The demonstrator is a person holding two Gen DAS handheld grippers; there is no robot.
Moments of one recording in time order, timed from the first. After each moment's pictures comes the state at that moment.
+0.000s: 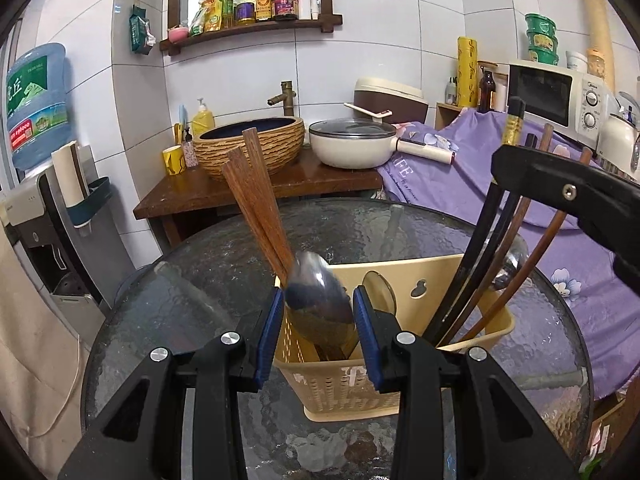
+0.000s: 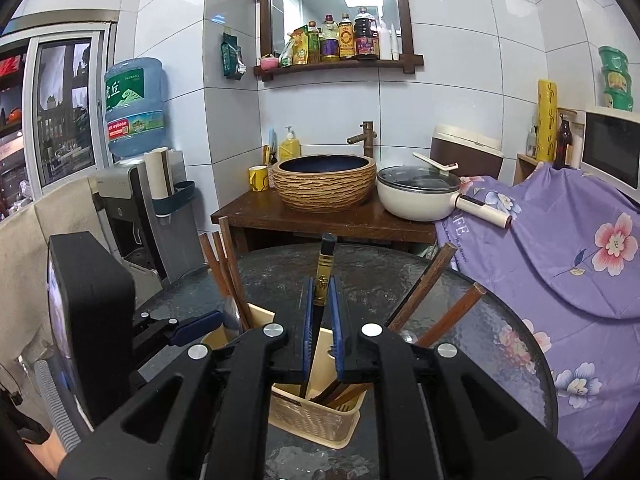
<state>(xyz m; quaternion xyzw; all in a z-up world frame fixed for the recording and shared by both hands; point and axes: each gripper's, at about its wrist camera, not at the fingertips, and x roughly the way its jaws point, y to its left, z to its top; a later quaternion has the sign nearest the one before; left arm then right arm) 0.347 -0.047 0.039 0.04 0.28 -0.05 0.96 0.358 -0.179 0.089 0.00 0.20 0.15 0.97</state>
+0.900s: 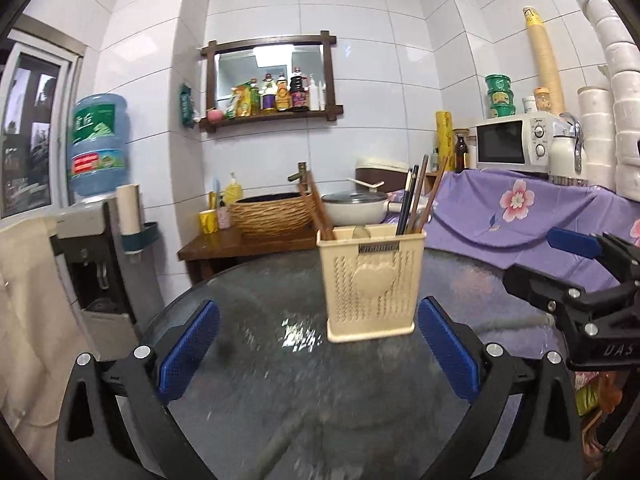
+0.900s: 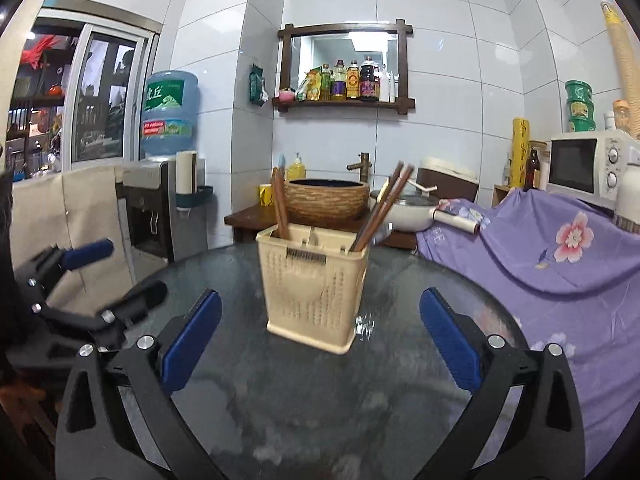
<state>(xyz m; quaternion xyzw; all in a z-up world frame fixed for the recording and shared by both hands) 0.113 -0.009 0.008 0.05 0.11 -0.04 0.99 0.141 -0.200 0.004 -0.03 0.12 0.14 0.98</state>
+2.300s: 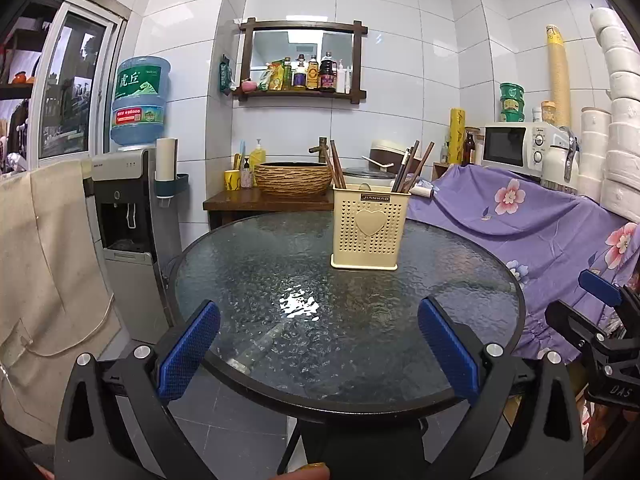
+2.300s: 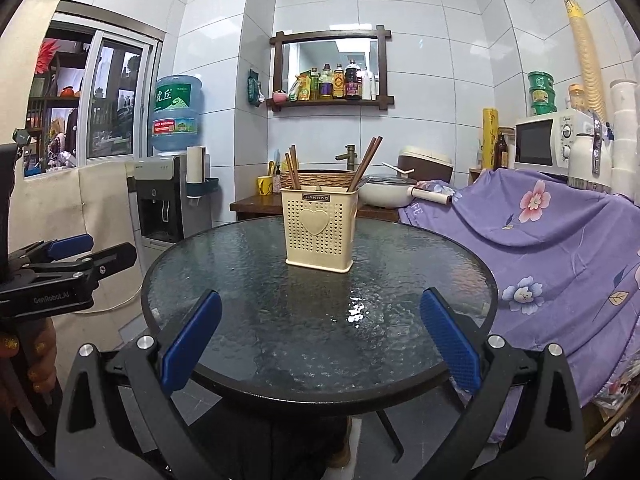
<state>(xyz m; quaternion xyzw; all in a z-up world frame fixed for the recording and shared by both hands) -0.015 0.010 -0.007 -0.01 0.16 -0.02 0.99 -0.015 -0.220 -0.029 -0.01 0.12 0.12 0.99</state>
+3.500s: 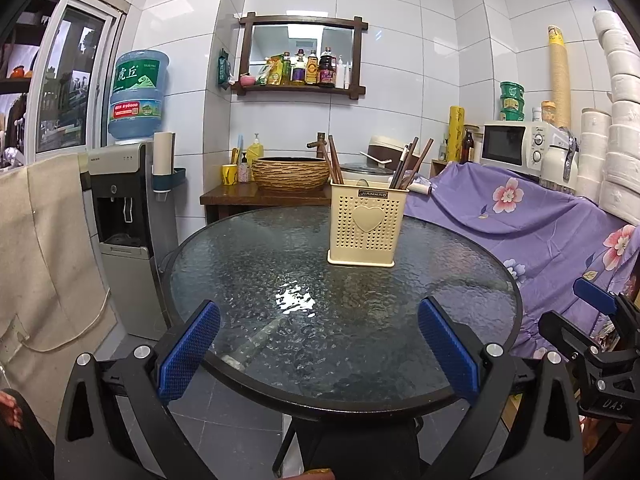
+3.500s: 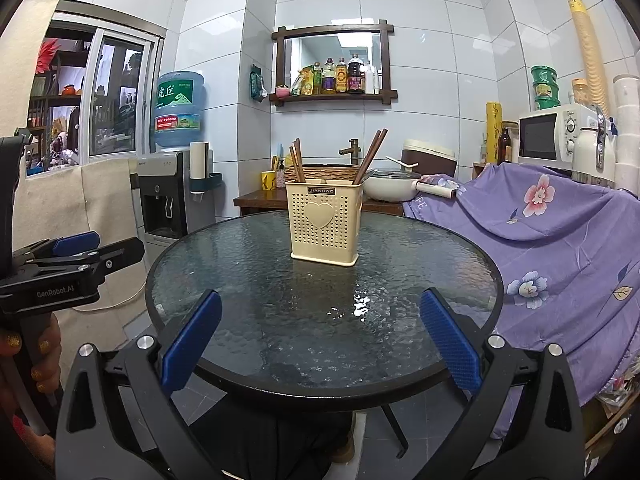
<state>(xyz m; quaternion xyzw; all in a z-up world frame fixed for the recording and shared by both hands) -0.011 0.014 -0.007 -0.02 0.17 -0.02 0.99 -0.016 -0.212 -0.033 -0.01 0.12 0.12 0.98</state>
